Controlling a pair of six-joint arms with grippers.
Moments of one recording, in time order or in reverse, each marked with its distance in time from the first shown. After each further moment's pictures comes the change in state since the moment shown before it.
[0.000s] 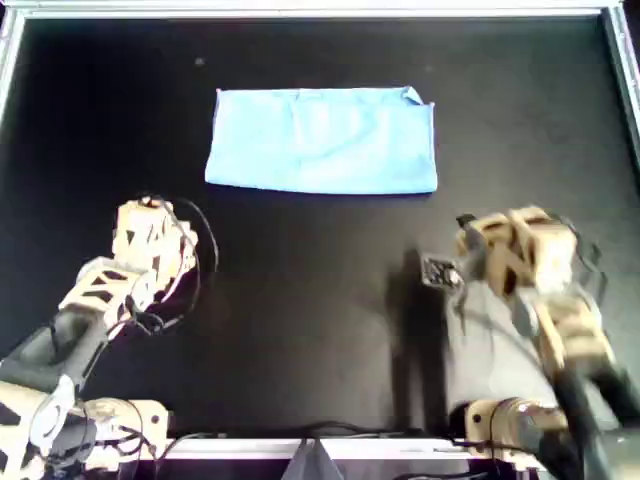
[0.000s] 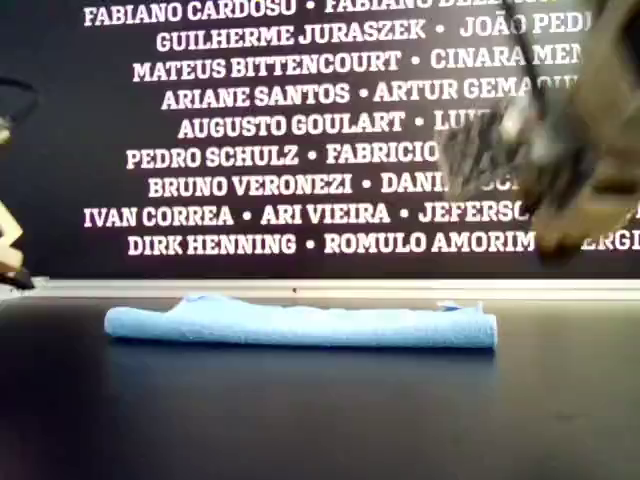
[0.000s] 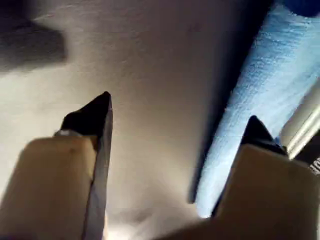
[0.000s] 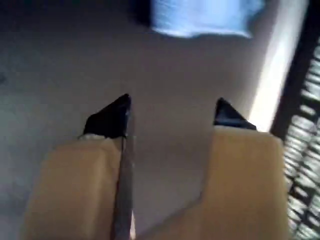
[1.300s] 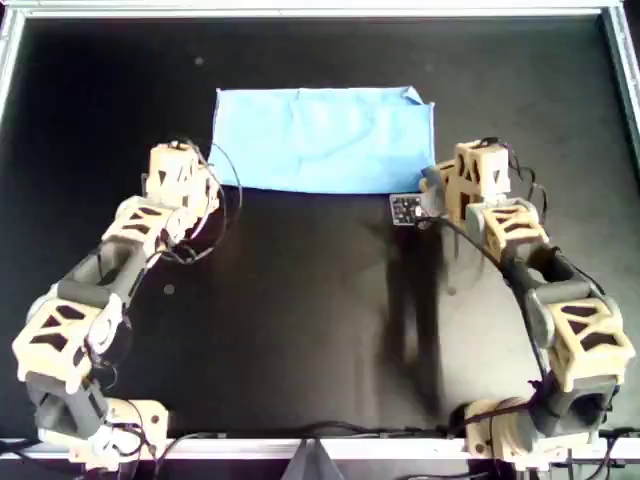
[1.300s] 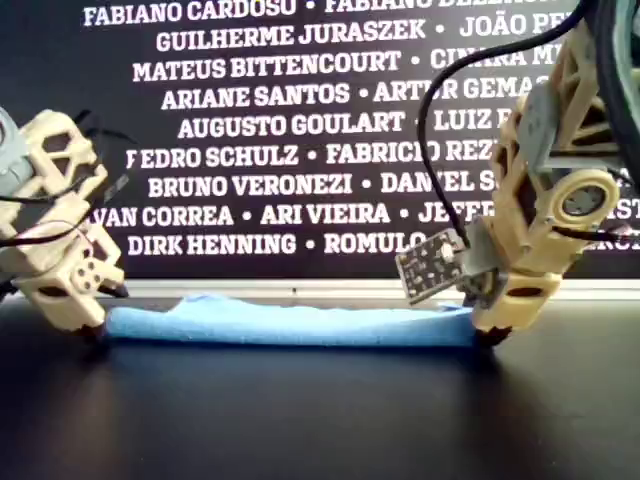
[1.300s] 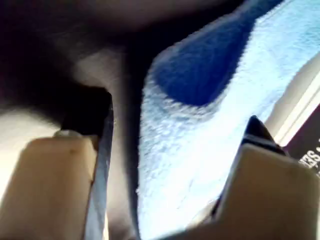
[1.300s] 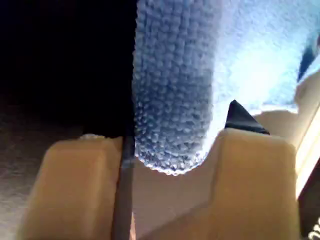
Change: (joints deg) left arm 0.0 -38.3 -40.4 -0.5 -0.3 0.2; right arm 3.0 -48.1 -44.9 0.8 0.5 0.0
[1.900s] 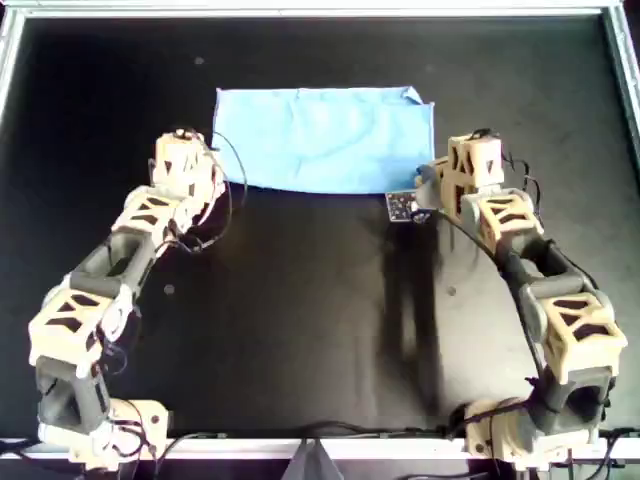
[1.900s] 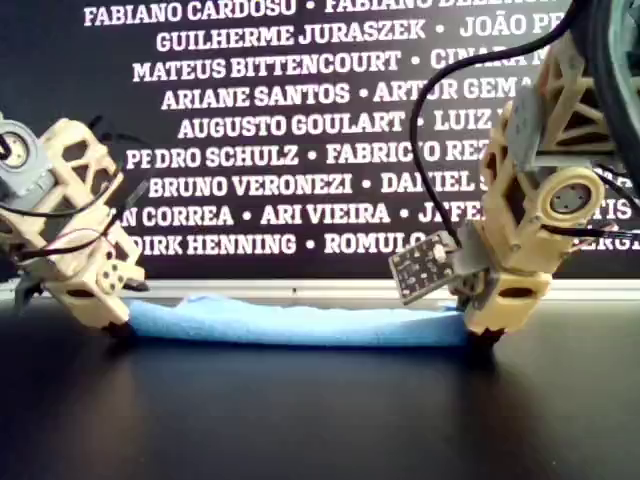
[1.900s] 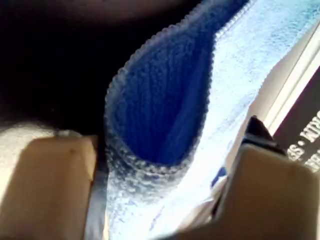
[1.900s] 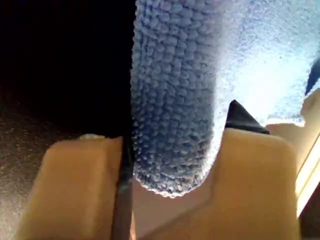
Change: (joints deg) left arm -0.6 -8.2 -9.4 -1.5 -0.4 0.7; right arm 0.5 -4.2 -7.4 5.8 0.0 0.0
